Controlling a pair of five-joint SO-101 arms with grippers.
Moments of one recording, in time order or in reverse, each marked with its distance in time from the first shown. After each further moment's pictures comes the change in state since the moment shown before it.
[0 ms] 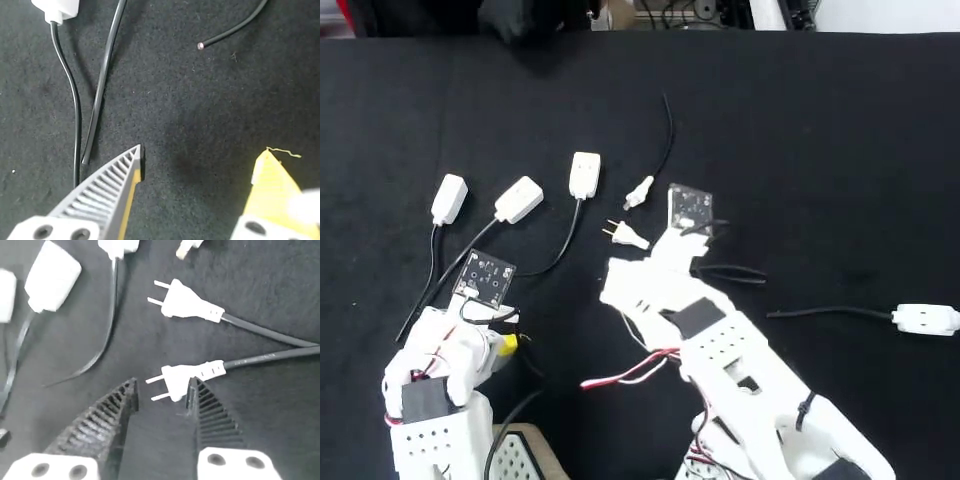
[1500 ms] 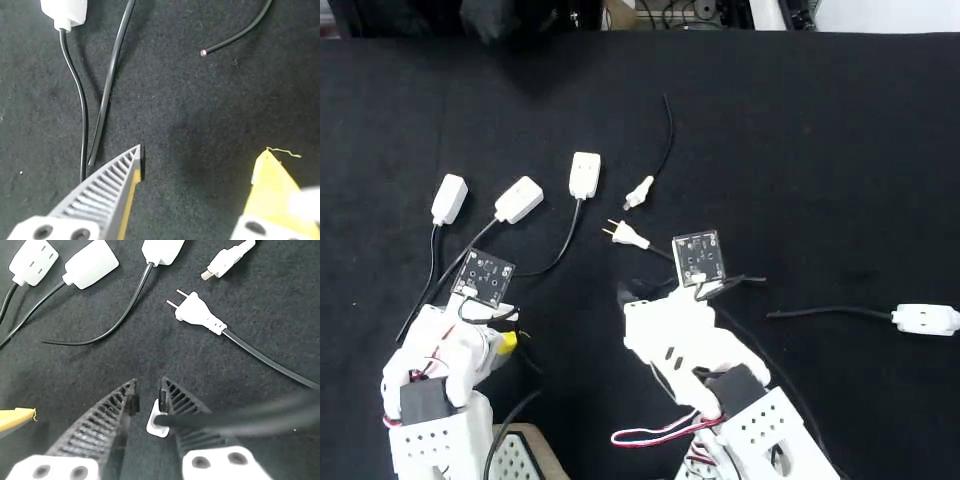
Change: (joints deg) left arm 0.1 0.0 -1.7 0.5 0.0; right arm 0.2 -46.9 25.0 8.4 22.8
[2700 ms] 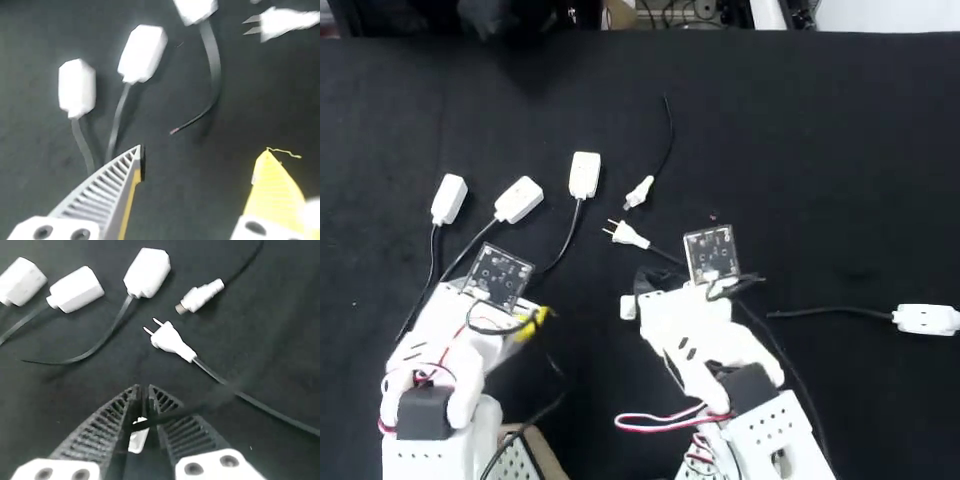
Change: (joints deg) left arm 12.3 -0.2 -11.2 0.0 6.3; right arm 7.0 -1.4 -3.2 4.0 9.2
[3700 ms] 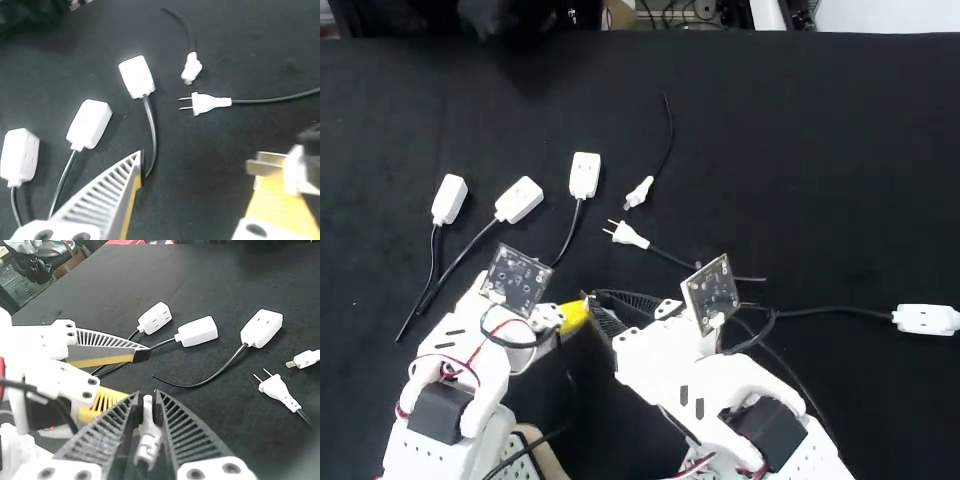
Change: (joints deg) left arm 18.0 0.4 -0.4 -12.1 17.3; right arm -21.3 -16.2 -13.0 16.7 -7.1
